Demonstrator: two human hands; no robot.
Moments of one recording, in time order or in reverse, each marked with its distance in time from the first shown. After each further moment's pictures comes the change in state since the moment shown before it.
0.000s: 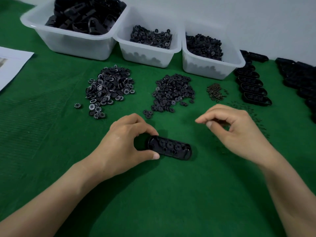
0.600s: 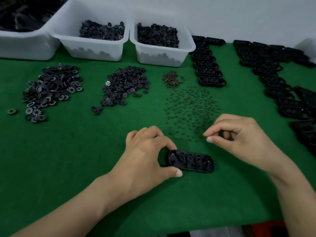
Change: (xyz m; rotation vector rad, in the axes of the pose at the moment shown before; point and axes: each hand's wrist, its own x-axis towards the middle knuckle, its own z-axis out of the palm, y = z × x) left_hand 0.014 0.092 0.086 0.046 -0.132 0.143; right_hand -0.088 0.053 -0.063 -0.114 0.025 0.158
